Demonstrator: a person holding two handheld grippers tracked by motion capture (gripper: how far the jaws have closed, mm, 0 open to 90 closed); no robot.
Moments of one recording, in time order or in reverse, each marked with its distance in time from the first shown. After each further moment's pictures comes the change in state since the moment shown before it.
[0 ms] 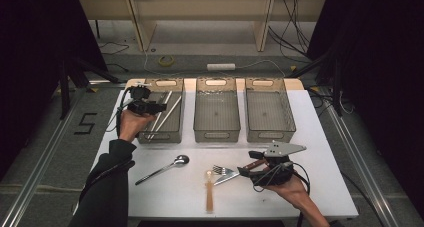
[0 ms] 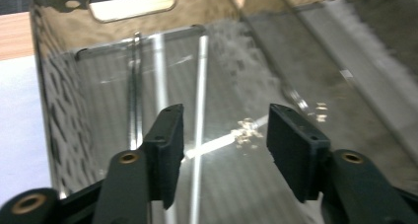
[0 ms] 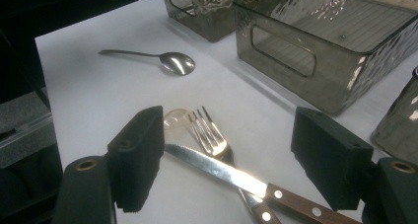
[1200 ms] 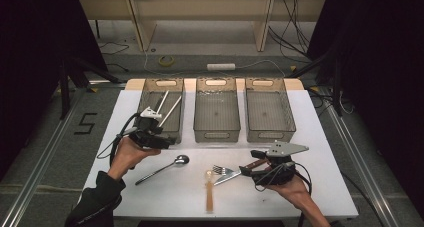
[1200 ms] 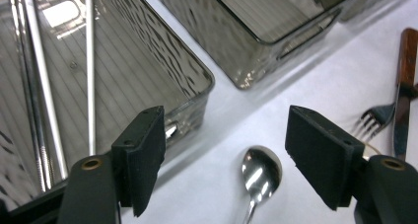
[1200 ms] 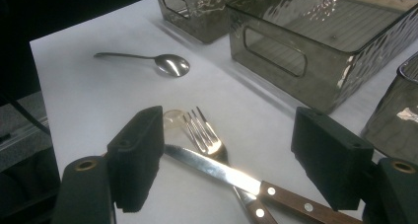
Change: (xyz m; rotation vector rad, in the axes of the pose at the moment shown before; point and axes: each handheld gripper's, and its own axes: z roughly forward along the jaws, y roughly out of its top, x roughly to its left) left arm -0.067 -0.062 -0.050 0.106 -0.123 0.212; right arm -0.002 -0.001 -0.004 -0.006 -0.017 0.010
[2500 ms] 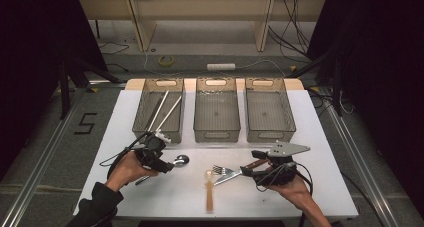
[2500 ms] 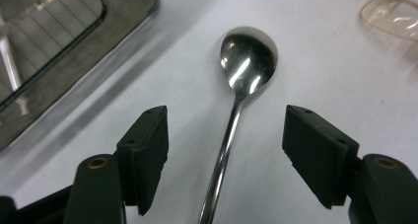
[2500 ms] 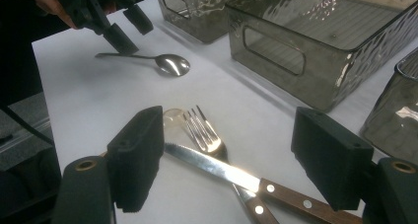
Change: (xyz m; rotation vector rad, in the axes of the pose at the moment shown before) left arm -0.015 -0.039 0.026 0.324 -0.017 0.137; right arm -0.001 -0.002 -0.002 -0.003 0.006 0.004
